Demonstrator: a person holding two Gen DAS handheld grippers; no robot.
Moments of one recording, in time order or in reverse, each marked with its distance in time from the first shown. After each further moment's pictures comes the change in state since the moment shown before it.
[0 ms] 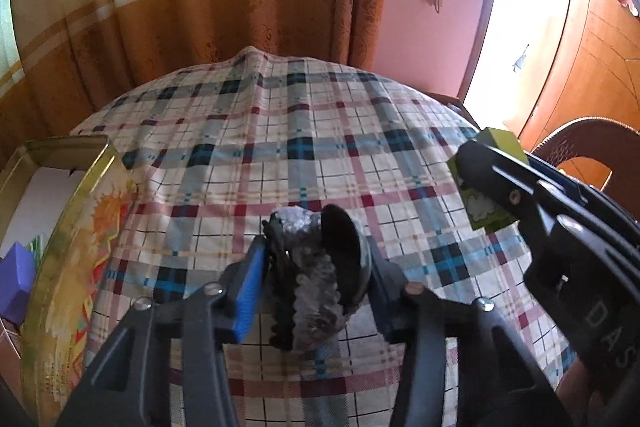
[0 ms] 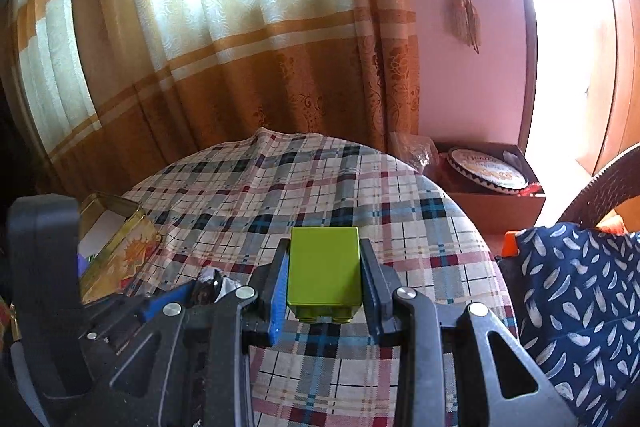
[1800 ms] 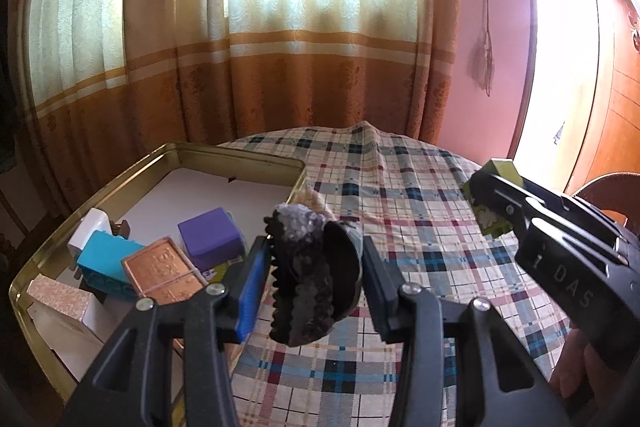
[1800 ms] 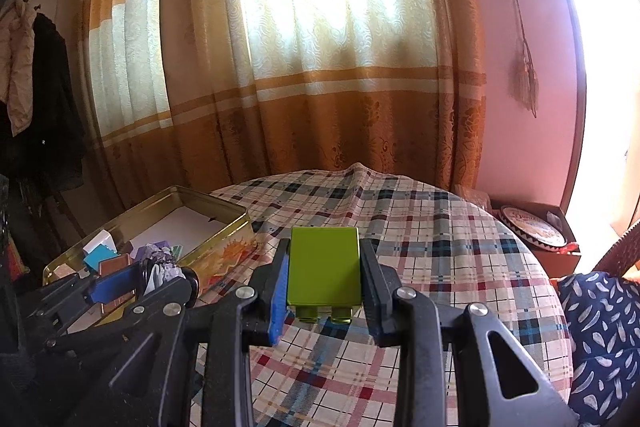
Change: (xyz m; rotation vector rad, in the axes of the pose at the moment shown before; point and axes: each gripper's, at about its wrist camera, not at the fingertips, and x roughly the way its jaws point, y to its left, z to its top) left arm -0.105 0.082 -0.052 -0.121 -0.292 0.178; right arm -0.040 0.080 -0.022 -0.165 -0.167 0.153
